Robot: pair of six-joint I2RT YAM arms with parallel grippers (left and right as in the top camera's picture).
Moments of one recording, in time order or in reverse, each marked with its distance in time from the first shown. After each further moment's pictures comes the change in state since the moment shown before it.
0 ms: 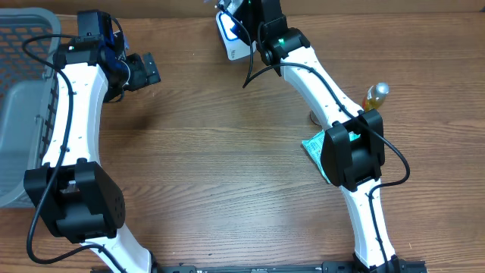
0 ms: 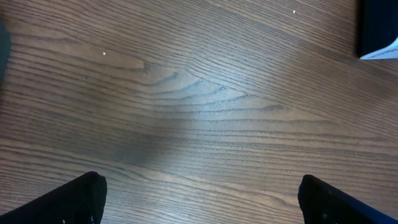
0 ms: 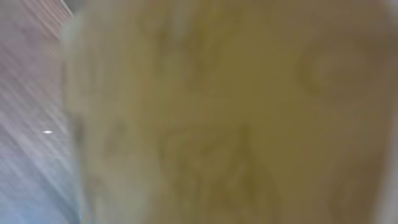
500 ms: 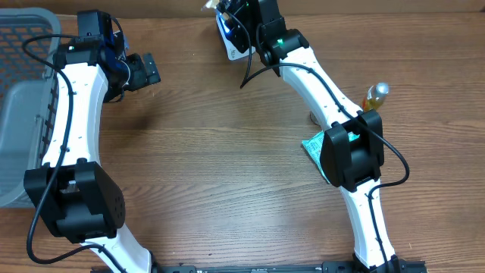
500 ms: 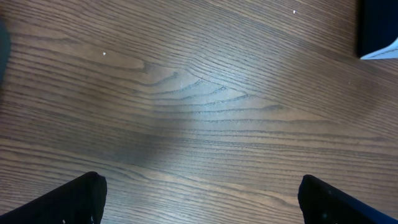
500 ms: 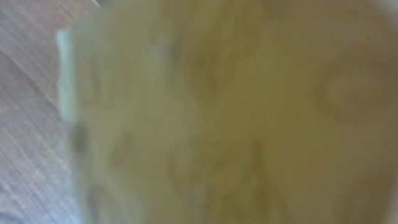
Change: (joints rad) left arm 0.000 0.000 0.000 0.000 0.000 0.000; right arm 0.011 0.000 0.000 -0.084 -0.119 0.185
